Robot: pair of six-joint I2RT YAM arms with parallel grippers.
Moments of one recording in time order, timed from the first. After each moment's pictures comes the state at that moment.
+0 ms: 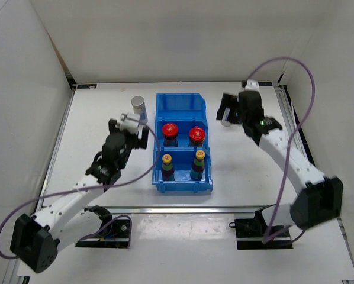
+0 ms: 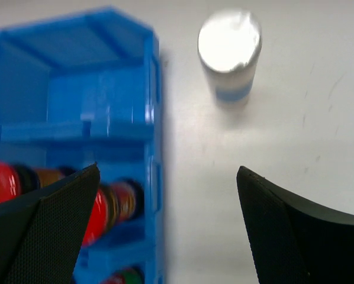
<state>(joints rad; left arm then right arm) -0.56 1.03 0.75 0.14 -0.37 0.09 0.40 1.25 1.04 -0.31 0.18 0.40</state>
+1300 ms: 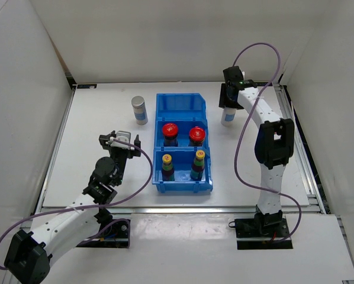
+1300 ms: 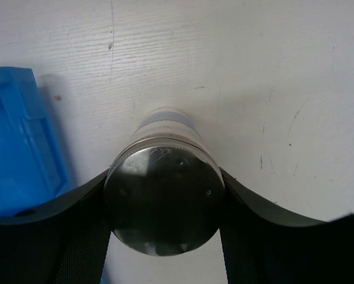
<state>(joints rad) -0.61 0.72 0.31 0.54 -0.49 0.22 0.28 2.12 1.92 -0.77 0.29 0.29</state>
